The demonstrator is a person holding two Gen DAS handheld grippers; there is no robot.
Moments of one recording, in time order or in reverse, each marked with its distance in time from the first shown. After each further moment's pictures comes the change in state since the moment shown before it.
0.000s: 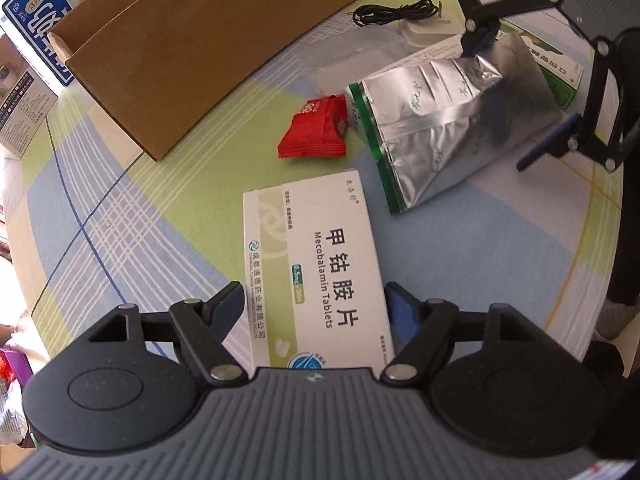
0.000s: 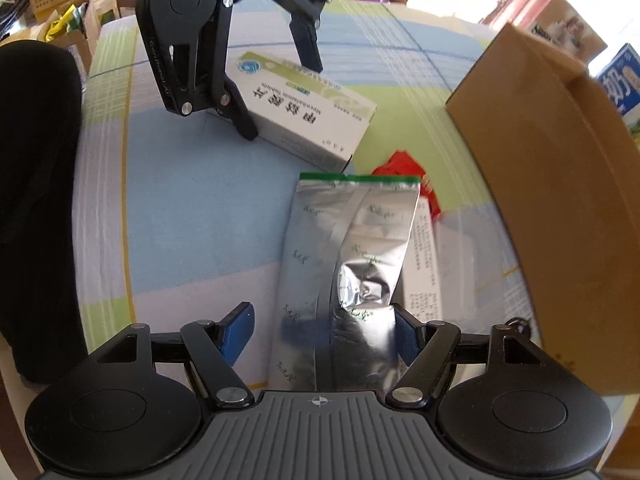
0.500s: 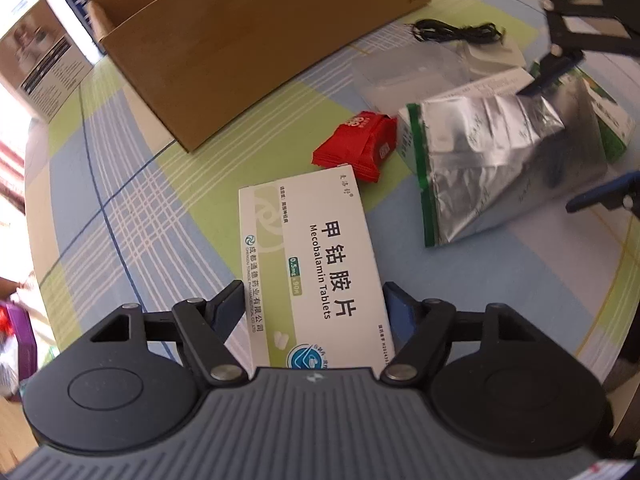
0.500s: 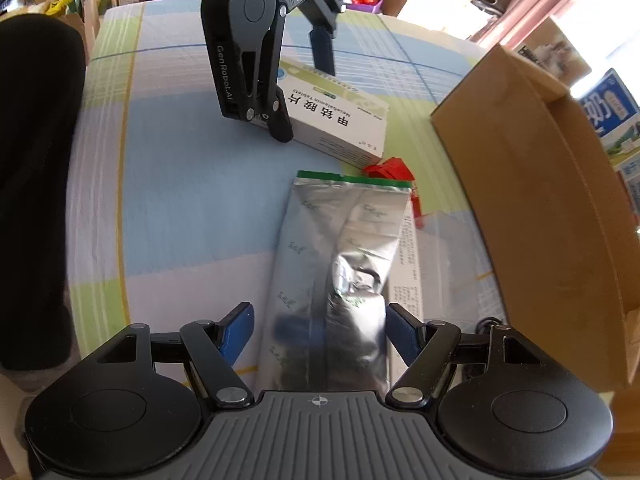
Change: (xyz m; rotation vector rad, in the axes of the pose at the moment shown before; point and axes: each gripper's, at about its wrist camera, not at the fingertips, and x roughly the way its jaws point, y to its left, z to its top) left arm 0.006 0.010 0.014 -0.101 0.027 0.053; right arm -0.012 0.013 -0.004 -0.064 -0.027 -0.084
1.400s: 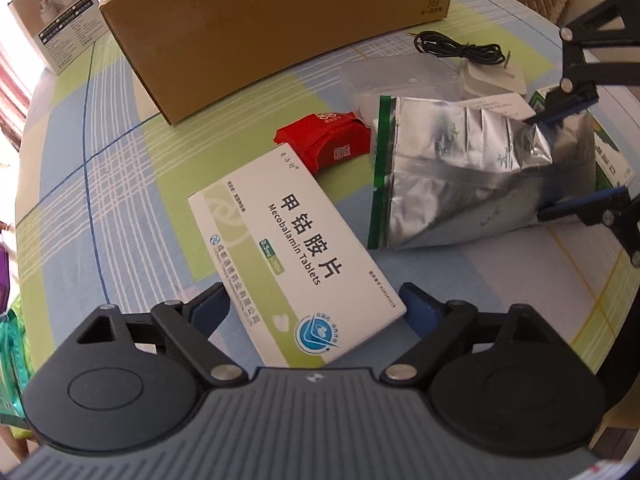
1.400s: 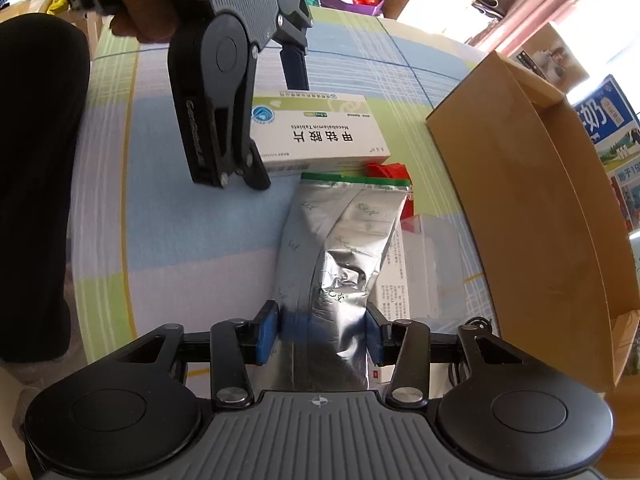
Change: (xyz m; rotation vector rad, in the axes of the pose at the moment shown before) left arm 0.002 -0.025 0.000 -0.195 0.003 0.002; right arm -0.012 0.006 -0.002 -0.022 0.003 -0.043
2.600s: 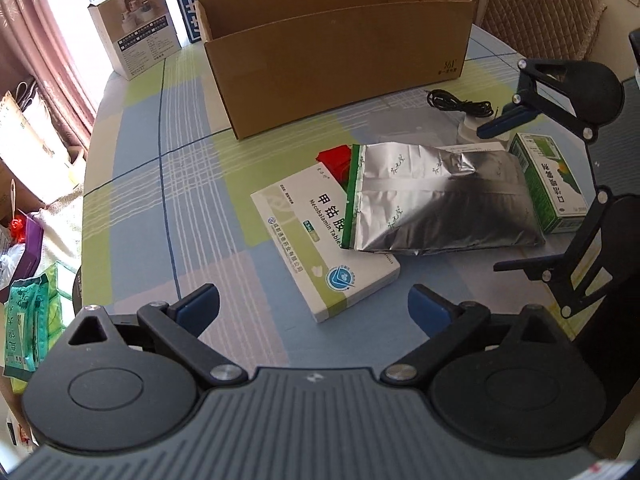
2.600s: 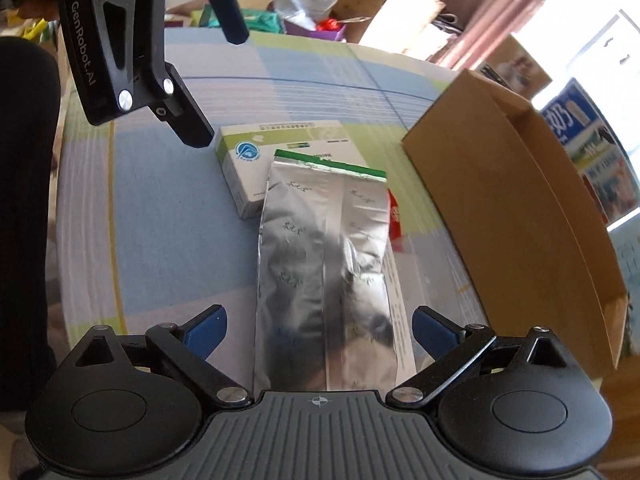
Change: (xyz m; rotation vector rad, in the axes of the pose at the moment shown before) left arm -0.074 -0.003 -0.036 -0.145 -0.120 0.066; right arm 0.005 0.016 0.006 0.054 -0.084 -0.082
